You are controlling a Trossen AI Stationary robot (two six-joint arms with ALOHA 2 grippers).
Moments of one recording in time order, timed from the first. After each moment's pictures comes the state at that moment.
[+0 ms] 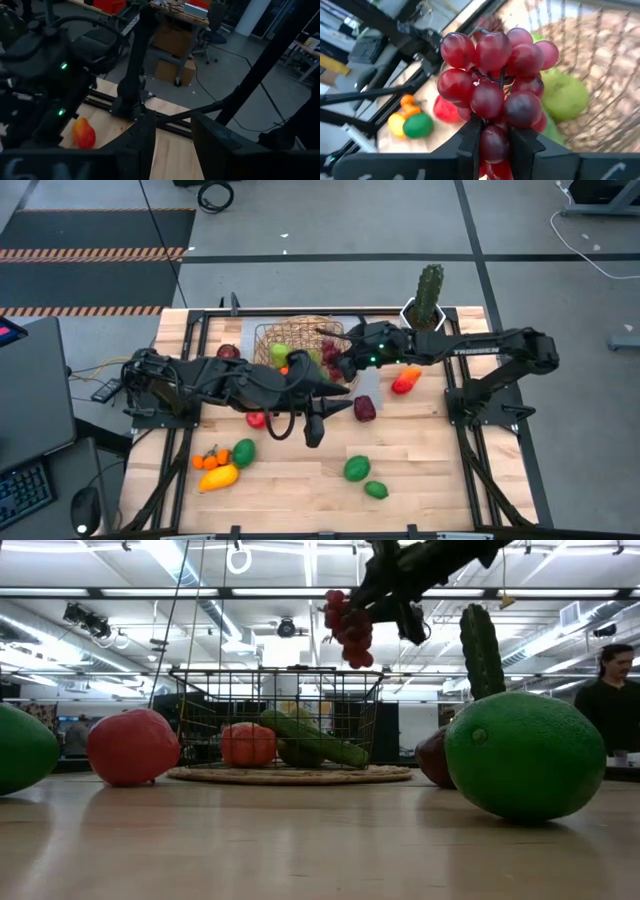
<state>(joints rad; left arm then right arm) -0.33 1.72 2.06 -0.60 -0.43 -0.43 -0.15 1.40 1.06 -0.18 0.00 0.67</state>
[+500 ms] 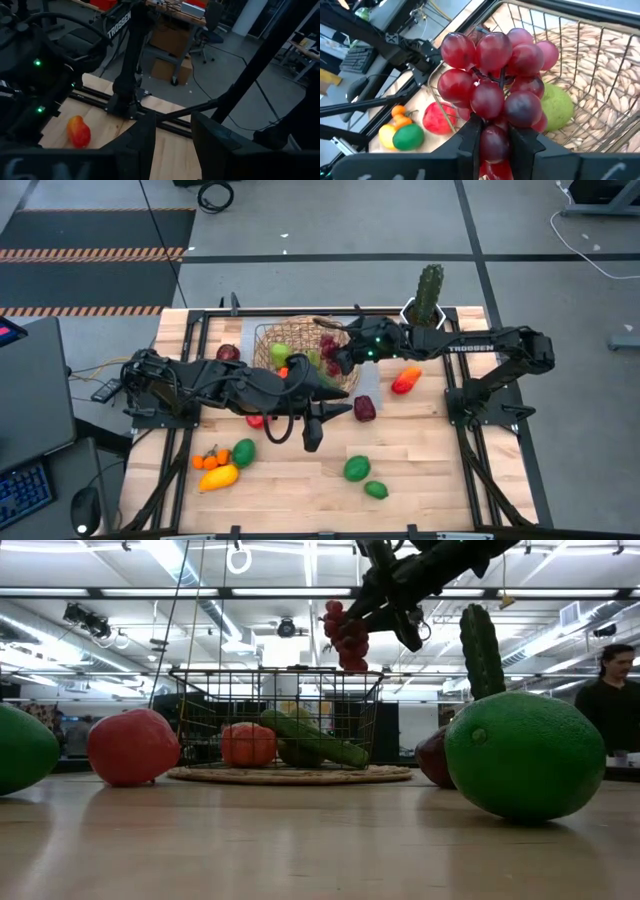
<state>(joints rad) -0.35 1.72 2.06 -0.60 -0.43 -0.45 -0.21 1.42 1.06 -0.15 -0.02 0.66</state>
